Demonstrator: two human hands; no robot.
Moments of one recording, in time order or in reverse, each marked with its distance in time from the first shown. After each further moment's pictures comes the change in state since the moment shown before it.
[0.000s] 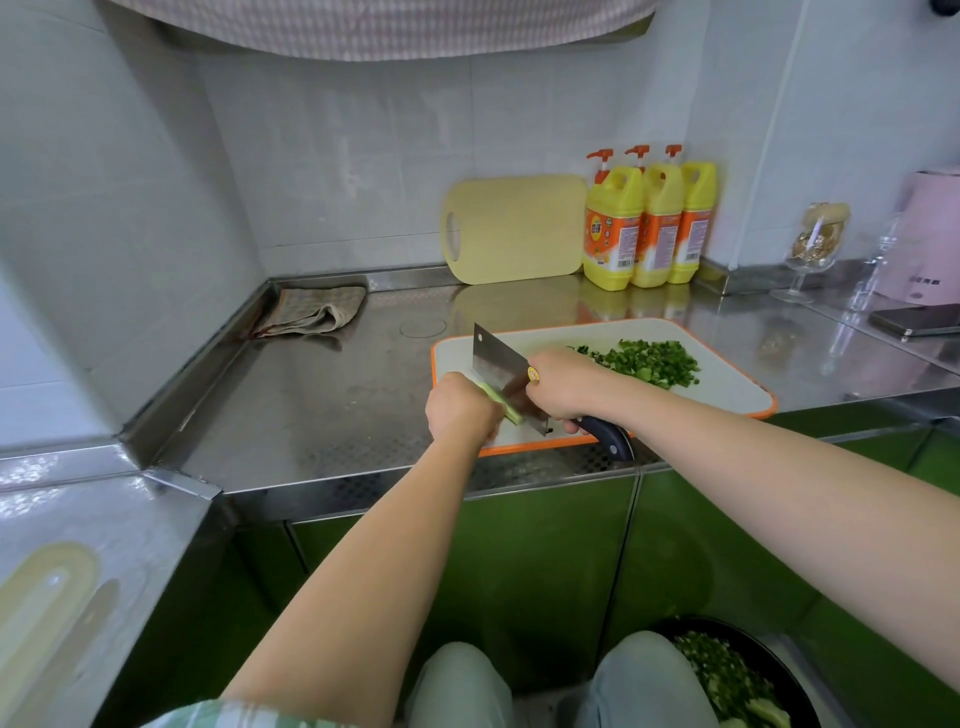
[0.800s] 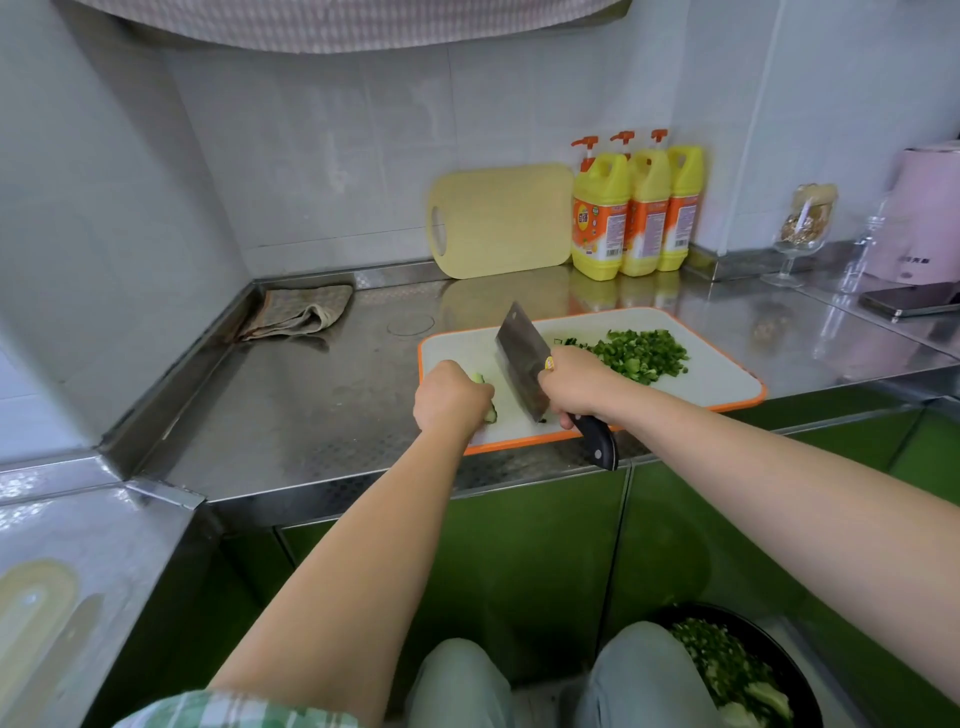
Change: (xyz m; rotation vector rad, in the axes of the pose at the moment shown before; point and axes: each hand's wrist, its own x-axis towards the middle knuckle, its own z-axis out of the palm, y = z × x) left_hand -0.019 0.021 -0.016 0.078 0.031 0.055; right_hand 0.013 0.032 0.012 0.349 0.057 0.153
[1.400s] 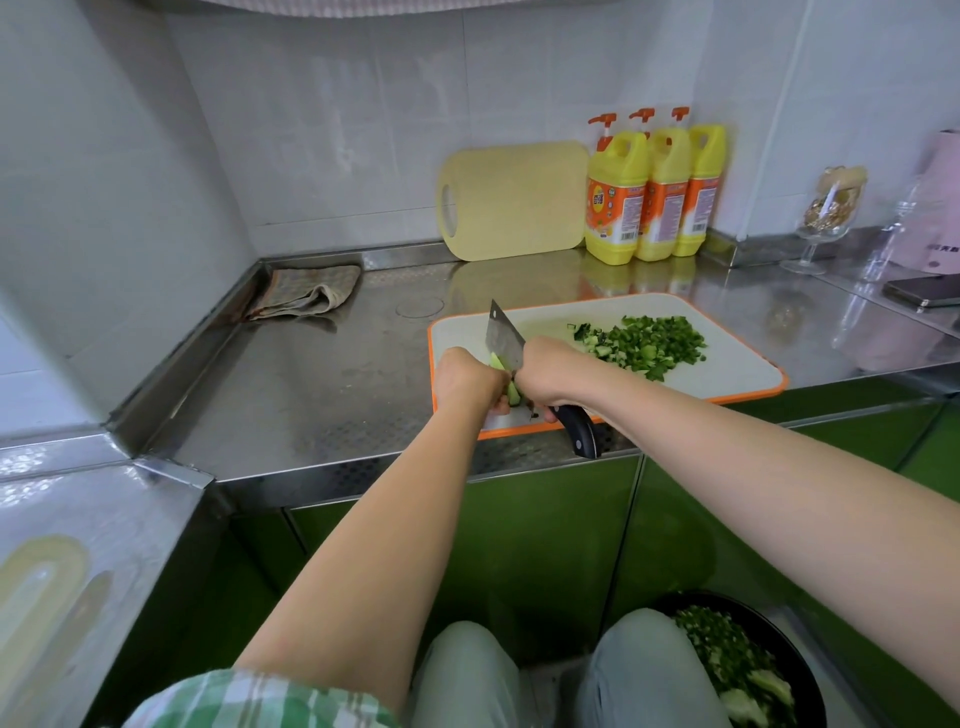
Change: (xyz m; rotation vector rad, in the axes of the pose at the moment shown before) left_hand -0.005 0.007 0.001 -0.136 -0.083 -0.083; right_hand -0.014 -0.036 0.017 -0.276 -0.107 -0.046
